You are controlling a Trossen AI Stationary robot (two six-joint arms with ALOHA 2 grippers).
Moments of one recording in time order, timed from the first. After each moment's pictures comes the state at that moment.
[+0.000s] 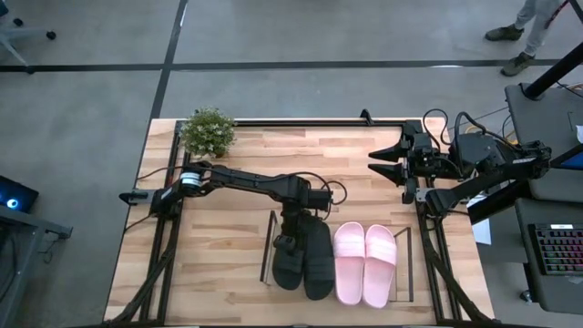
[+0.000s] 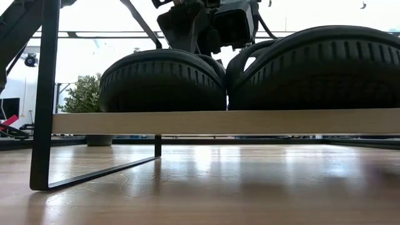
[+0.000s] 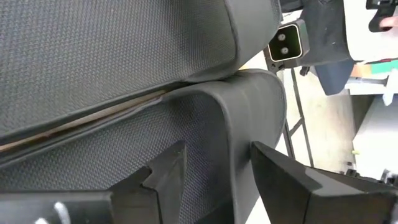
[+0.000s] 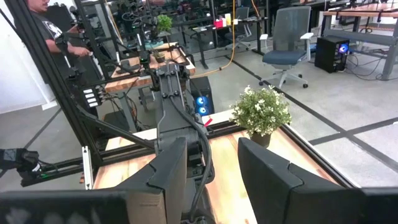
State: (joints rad) left arm -0.05 2.17 1.87 -1.11 0.74 0.24; right arm 0.26 0.86 1.21 -0.48 0.39 0.23
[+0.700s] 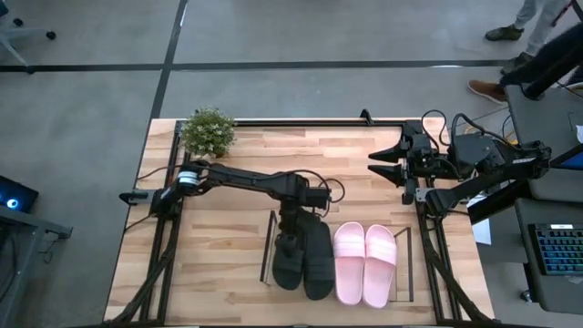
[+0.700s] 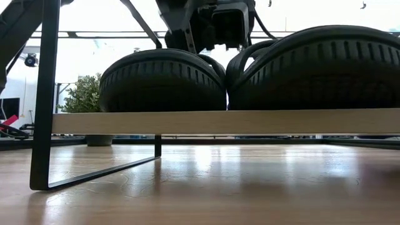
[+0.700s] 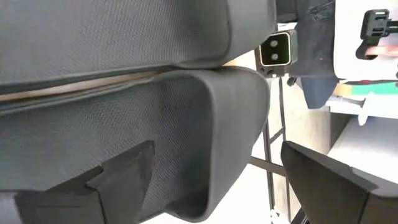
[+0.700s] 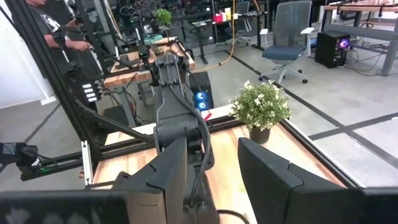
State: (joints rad) left arm -0.04 2.15 1.87 -1.15 0.76 0.11; right arm 0.26 0.86 1.21 -0.50 0.39 0.24
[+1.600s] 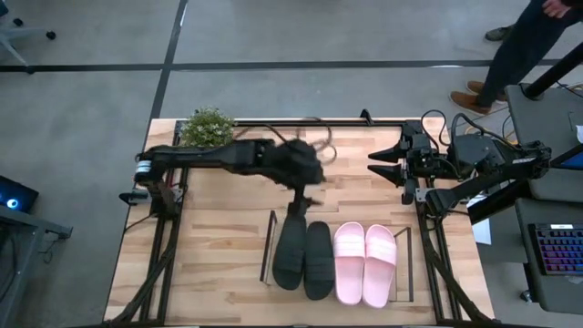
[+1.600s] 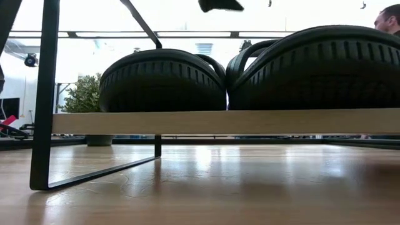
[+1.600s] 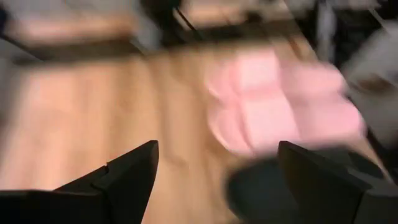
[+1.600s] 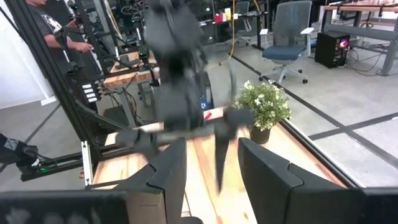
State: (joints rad) left arm 0.00 1.79 1.87 -0.73 0.13 0.11; right arm 0.26 0.87 1.21 -0.50 0.39 0.23
